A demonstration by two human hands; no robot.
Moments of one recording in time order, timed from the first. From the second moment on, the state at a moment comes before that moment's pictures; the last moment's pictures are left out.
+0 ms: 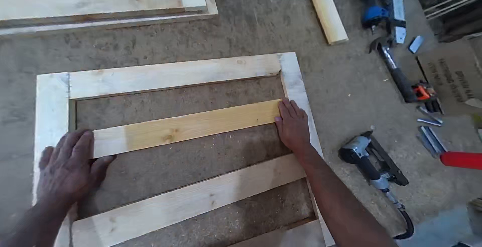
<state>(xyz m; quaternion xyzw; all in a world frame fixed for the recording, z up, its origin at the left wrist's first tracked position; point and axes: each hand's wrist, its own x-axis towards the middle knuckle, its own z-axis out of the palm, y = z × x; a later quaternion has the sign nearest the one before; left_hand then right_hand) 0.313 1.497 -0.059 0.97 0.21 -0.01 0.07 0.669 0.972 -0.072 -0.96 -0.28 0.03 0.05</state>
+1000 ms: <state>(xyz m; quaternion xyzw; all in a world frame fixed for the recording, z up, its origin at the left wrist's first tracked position) 0.159 1.423 -0.021 0.97 0.14 -0.17 0.11 0.585 0.865 -0.020 -0.87 -0.44 0.21 -0.03</state>
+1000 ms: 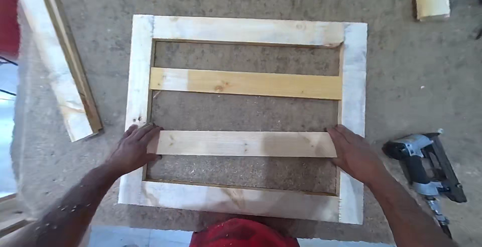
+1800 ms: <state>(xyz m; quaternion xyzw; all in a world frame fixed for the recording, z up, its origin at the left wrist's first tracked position) 0.163 1.411 -0.047 0.97 0.19 -0.07 0.14 0.608 0.854 0.056 -0.95 -0.24 0.04 0.19</state>
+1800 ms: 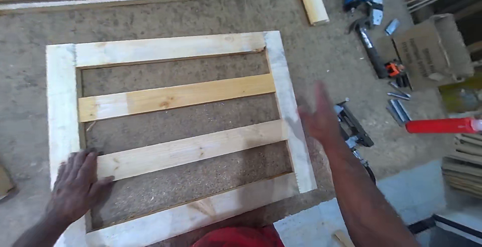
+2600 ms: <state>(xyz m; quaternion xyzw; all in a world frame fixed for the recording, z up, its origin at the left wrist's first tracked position) 0.166 1.410 -0.072 0.96 0.26 -0.02 0.09 0.619 0.893 -0.070 -0.97 -0.13 -0.10 0.17</state>
